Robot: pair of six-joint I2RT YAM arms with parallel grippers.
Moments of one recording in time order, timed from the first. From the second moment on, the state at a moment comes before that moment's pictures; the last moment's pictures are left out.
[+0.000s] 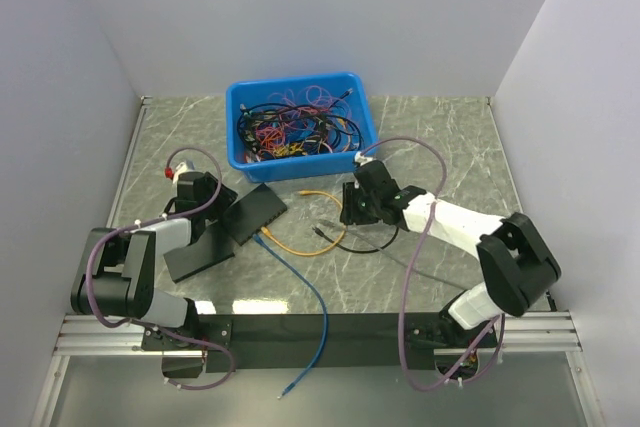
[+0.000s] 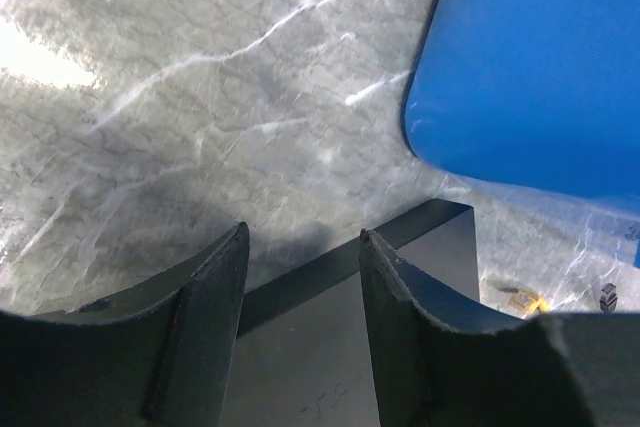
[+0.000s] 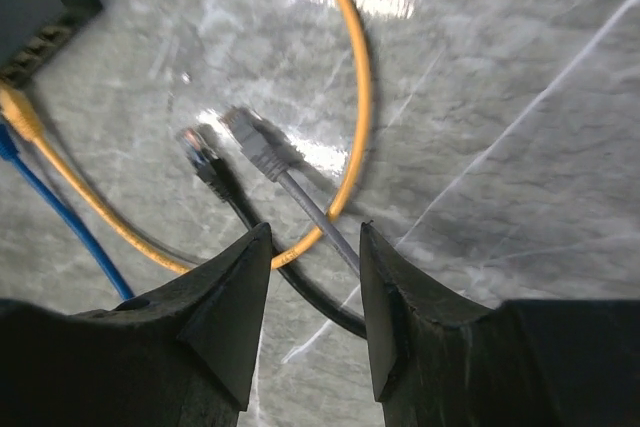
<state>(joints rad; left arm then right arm) -0.08 1.43 0.48 0.30 0.00 -0.83 0.64 1.47 0.86 -0.26 -0.01 0.51</state>
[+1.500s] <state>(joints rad) -0.09 1.43 0.46 0.33 0.01 -0.83 0.76 1.76 1.00 -0.26 0.00 0.46</state>
